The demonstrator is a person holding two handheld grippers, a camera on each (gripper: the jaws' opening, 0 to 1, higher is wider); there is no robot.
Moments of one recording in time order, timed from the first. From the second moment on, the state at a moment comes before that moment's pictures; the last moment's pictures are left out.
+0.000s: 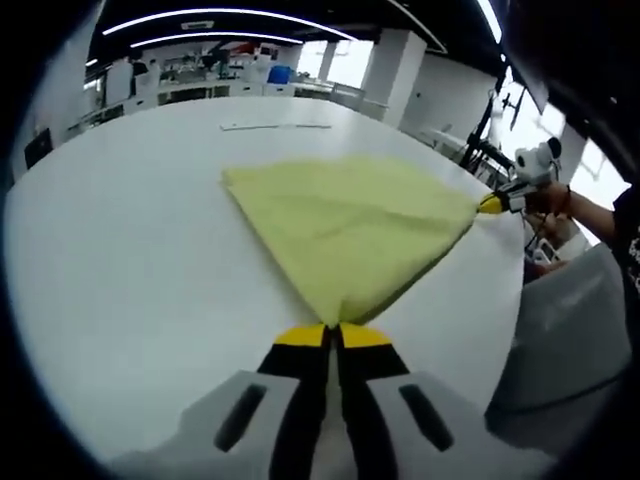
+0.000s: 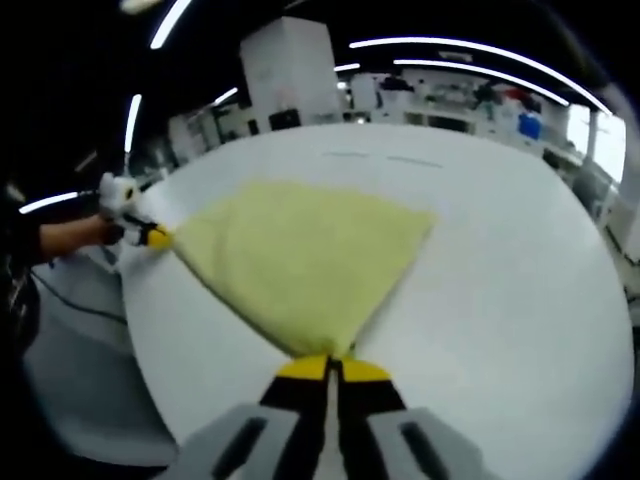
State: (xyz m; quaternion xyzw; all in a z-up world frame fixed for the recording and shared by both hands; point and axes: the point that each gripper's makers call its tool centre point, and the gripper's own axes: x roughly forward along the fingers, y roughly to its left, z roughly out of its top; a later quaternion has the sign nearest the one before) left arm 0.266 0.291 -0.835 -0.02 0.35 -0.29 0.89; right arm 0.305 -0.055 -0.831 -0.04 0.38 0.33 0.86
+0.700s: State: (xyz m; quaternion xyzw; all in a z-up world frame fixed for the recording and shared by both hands) left arm 0.281 0.291 -0.795 -0.06 0.30 -0.25 0.92; right arm 0.313 -0.033 -0.784 -0.01 0.35 0.31 0.88
